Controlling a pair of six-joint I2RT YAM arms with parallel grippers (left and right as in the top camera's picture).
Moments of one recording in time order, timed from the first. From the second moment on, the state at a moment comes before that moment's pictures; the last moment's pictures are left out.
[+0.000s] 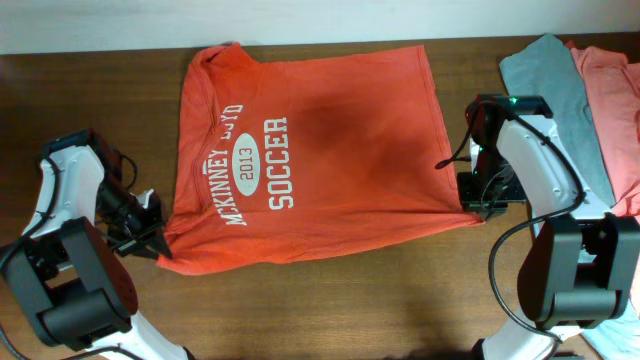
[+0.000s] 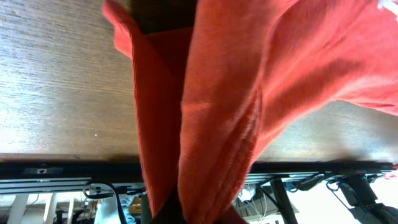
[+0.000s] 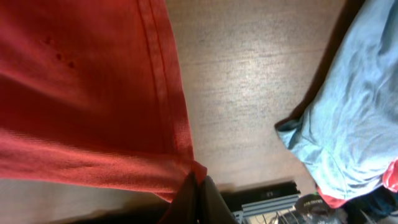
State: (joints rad) left arm 0.34 1.92 1.41 -1.57 0.16 0.00; right arm -0.02 1.85 1.47 -1.46 0.15 0.10
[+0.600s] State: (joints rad) left arm 0.33 1.92 1.51 -1.51 0.16 0.00; right arm -0.02 1.85 1.47 -1.48 0.15 0.11
